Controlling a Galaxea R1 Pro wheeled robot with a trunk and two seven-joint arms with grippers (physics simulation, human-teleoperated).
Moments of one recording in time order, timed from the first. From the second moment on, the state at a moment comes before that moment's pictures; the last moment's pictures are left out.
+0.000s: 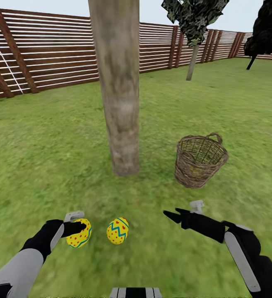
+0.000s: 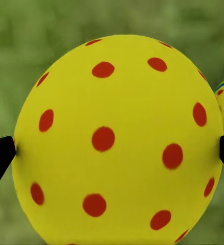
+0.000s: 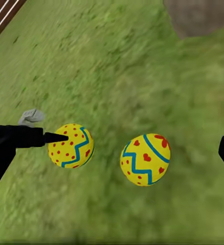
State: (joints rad) left arm -0.73 0.14 0.13 -0.49 0.03 0.53 -0.15; right arm -0.29 -0.19 -0.01 -1.59 -0.46 0.77 0.62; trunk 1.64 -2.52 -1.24
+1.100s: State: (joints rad) left arm -0.77 0.13 0.13 -0.50 0.04 0.43 -0.14; right arm -0.29 -0.20 0.00 -1.59 -0.47 0.78 0.61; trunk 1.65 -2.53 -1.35
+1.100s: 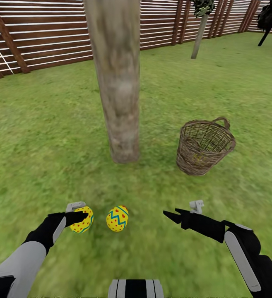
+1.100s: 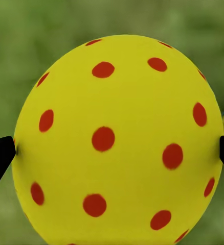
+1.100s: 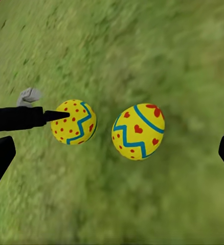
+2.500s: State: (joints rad) left arm -0.78 0.08 0.13 -0.50 0.04 0.40 -0.14; right arm -0.29 -0.19 -0.07 -1.59 -0.47 0.78 0.73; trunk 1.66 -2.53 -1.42
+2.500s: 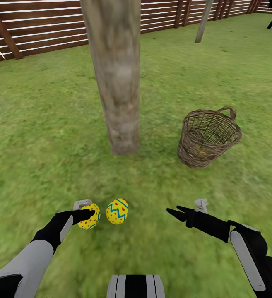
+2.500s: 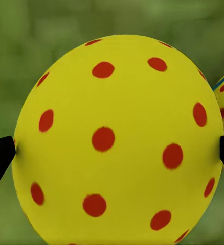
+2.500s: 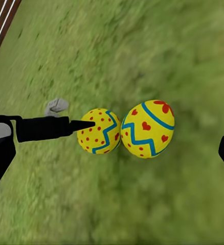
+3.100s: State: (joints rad) left arm -0.78 0.08 0.13 -0.51 0.04 0.39 -0.14; right arm -0.29 -0.19 -0.07 -1.59 -0.47 0.78 0.73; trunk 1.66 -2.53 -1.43
